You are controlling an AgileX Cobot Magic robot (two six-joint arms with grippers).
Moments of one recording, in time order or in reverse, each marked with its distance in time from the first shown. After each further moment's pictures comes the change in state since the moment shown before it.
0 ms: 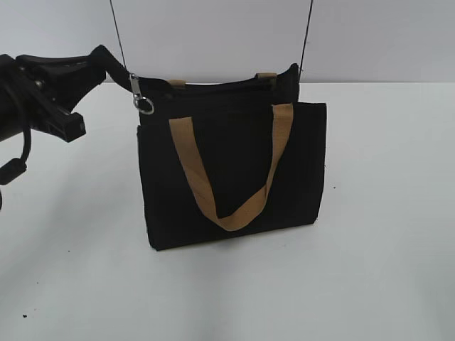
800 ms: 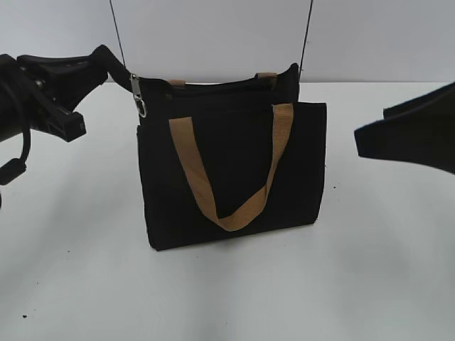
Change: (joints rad) left arm 0.000 -0.002 0.000 0.017 -0.006 -0.034; right arm 0.001 1.029 -0.229 0.920 -0.206 -0.961
